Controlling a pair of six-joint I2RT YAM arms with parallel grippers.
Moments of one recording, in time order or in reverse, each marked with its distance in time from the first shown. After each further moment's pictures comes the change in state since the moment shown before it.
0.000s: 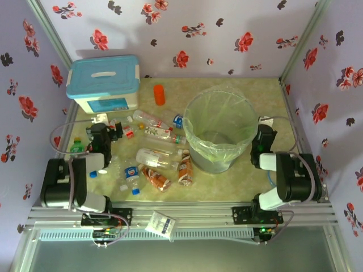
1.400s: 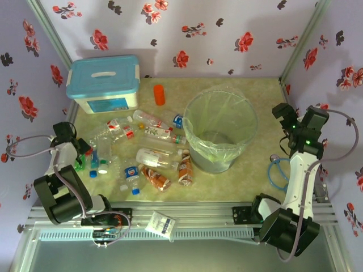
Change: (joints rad) left arm 0.455 -0.048 0.283 -1.031 0.003 -0.308; right arm -0.409 -0.446 0.533 -1.110 -0.560 0.474
